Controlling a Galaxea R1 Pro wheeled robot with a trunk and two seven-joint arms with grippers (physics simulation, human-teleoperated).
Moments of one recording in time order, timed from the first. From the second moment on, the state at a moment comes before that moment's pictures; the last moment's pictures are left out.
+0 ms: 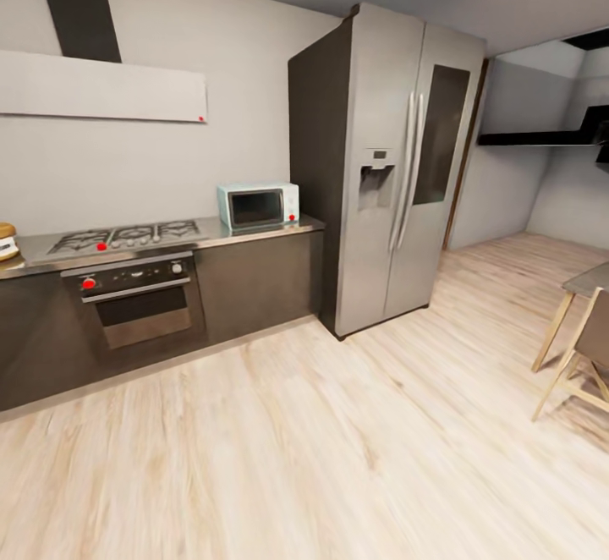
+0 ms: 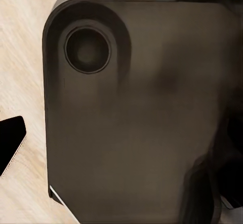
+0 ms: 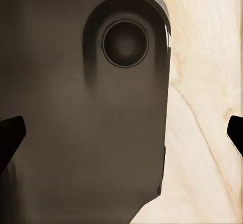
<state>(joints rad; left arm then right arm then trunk) 0.00 -0.03 0.01 -0.04 0.06 -0.02 0.00 0.00 -0.01 0.00 0.00 0.00 -0.07 -0.01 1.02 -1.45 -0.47</state>
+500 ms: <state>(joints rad) 0.00 -0.03 0.01 -0.04 0.06 -0.02 0.00 0.00 -0.01 0.00 0.00 0.00 -0.07 -0.01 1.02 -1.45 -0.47</state>
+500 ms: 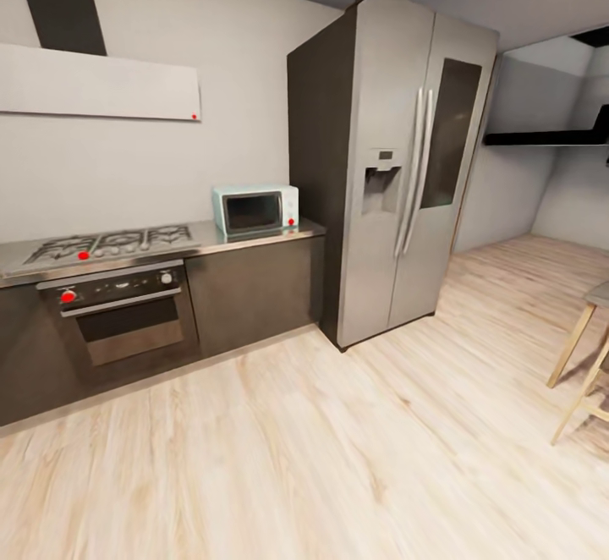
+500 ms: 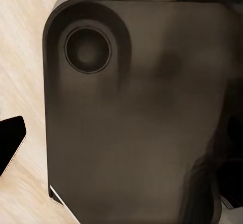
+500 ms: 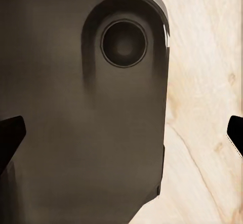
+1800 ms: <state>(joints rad) 0.00 -0.03 0.01 -0.04 0.06 -0.02 0.00 0.00 -0.01 0.00 0.00 0.00 -0.07 -0.01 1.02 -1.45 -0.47</state>
